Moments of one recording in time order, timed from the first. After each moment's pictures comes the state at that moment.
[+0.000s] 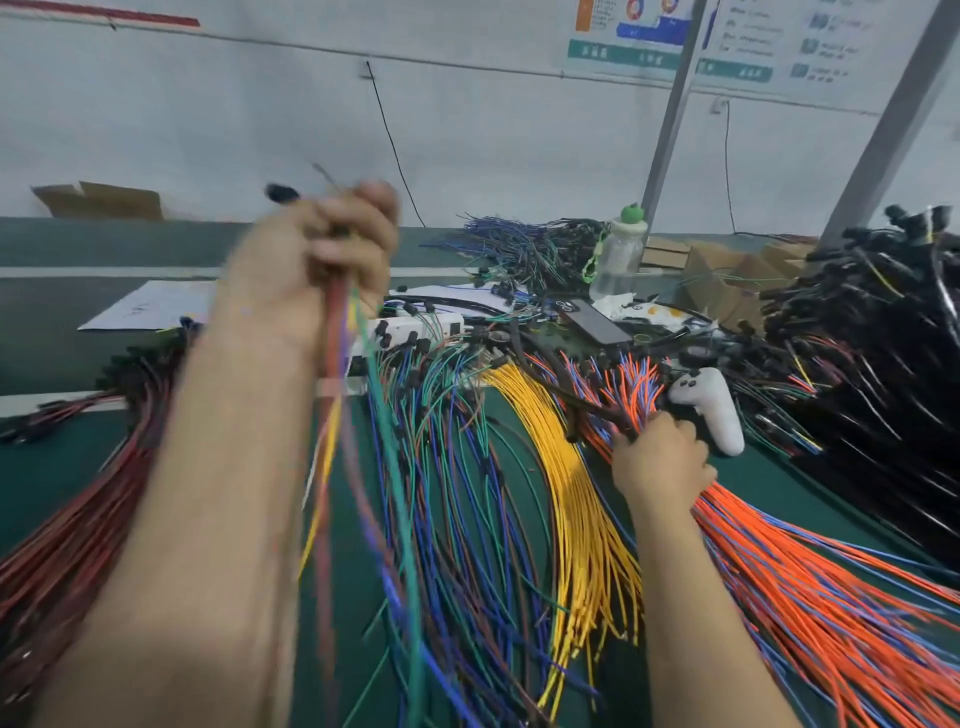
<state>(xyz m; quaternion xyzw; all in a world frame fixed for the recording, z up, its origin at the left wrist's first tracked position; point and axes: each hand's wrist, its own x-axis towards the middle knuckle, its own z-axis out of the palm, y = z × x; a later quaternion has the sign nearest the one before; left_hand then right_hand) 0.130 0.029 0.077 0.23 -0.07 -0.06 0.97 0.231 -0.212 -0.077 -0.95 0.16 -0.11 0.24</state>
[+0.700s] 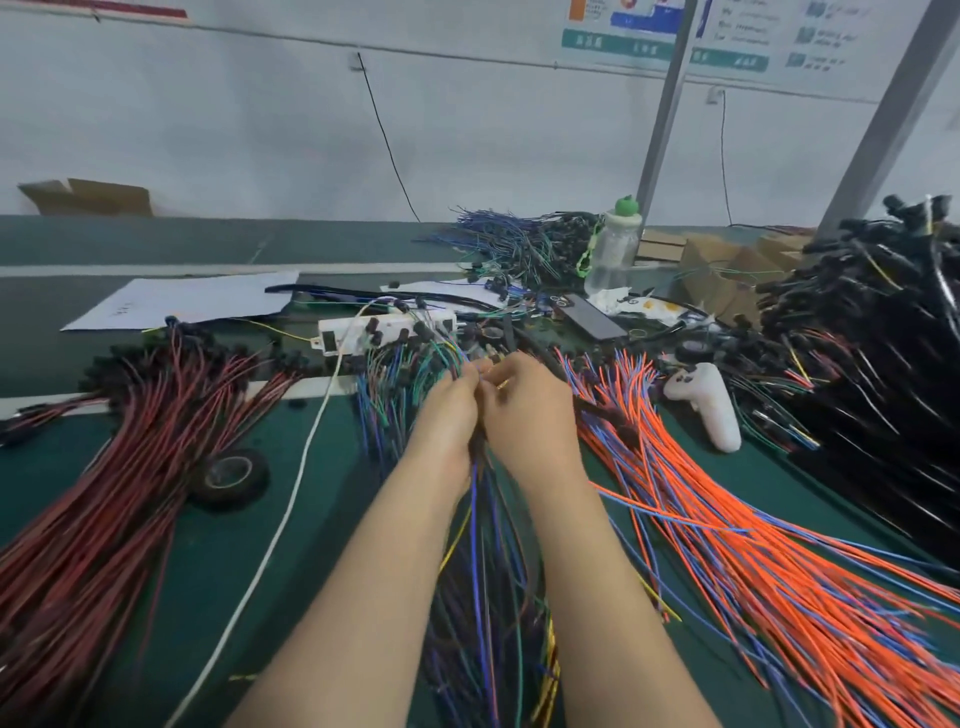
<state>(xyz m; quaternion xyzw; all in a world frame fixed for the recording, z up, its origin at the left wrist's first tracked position) 0.198 -0.059 -0.041 0.51 0.15 0.09 0.84 0.198 -0.126 -0.035 -0.87 -0.12 -0.15 0.45</state>
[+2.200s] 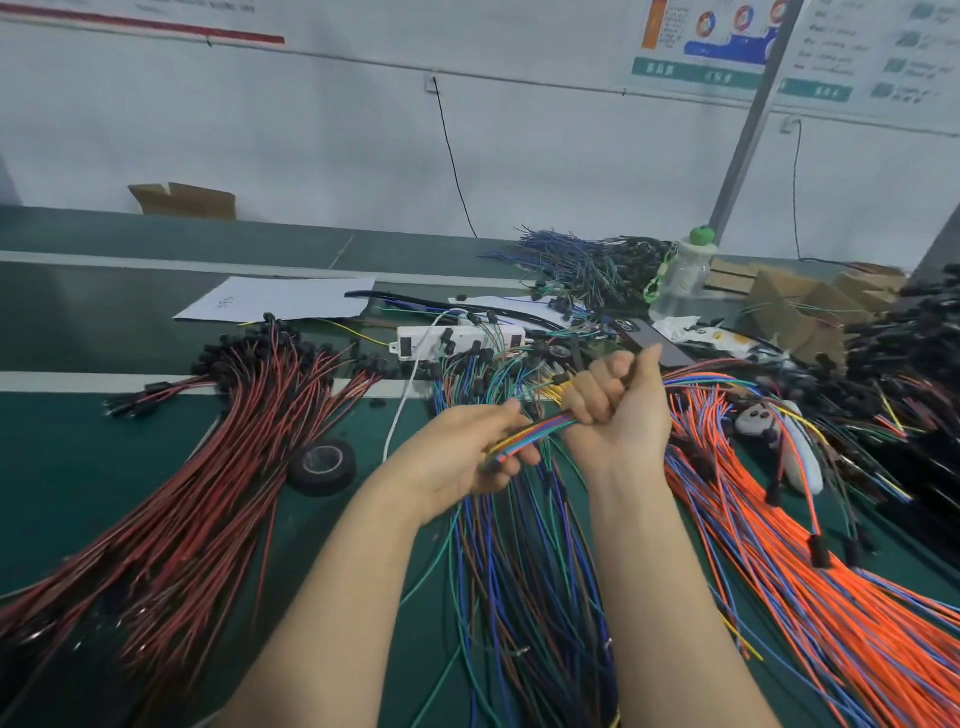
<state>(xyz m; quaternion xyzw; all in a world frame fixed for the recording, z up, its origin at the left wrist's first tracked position) 0.138 0.008 -0.036 0.64 0.06 -0.04 0.77 0.201 -0.106 -0.016 -0.22 -0.06 0.09 0.97</state>
